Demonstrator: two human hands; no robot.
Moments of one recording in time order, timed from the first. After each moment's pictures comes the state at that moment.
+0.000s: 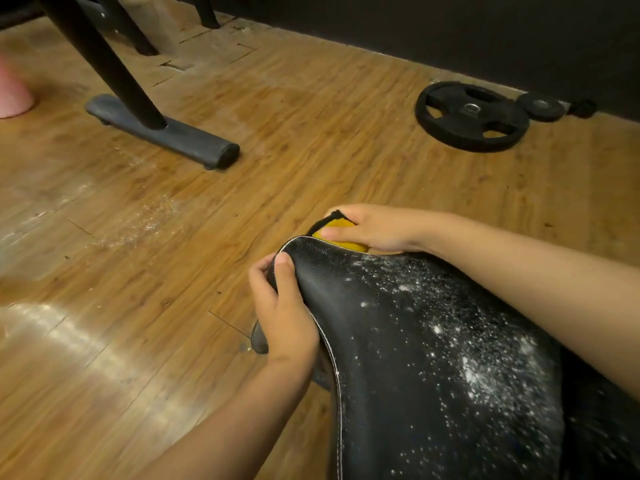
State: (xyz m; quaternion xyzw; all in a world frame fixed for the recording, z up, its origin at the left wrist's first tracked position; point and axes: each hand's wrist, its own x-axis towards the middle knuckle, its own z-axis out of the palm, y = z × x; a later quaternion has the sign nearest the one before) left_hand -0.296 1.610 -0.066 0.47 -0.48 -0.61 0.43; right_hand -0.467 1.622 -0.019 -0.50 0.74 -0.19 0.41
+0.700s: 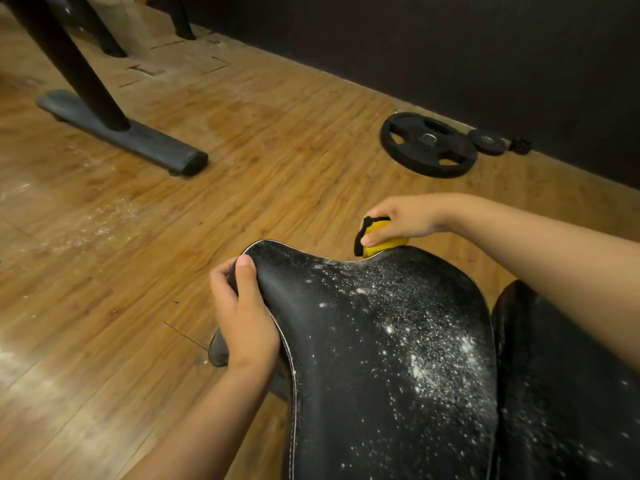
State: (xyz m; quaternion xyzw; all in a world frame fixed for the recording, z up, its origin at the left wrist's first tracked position) left_hand -0.298 1.611 -0.068 0.45 -0.46 -0.62 0.45; right_hand -0.538 1.667 0.013 -0.47 0.80 -0.03 0.38
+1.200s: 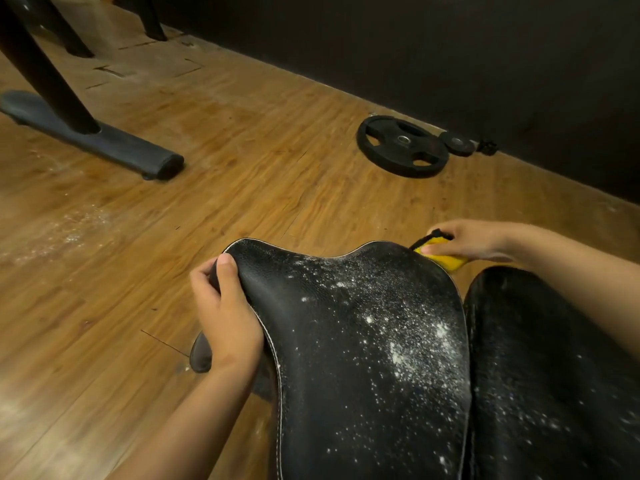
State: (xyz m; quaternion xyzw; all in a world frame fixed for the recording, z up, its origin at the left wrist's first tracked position) left_hand -0.297 1.610 -0.073 0.45 -0.48 -0.61 0.45; right_hand -0.580 1.777 0.007 -0.29 0.88 -0.08 0.38
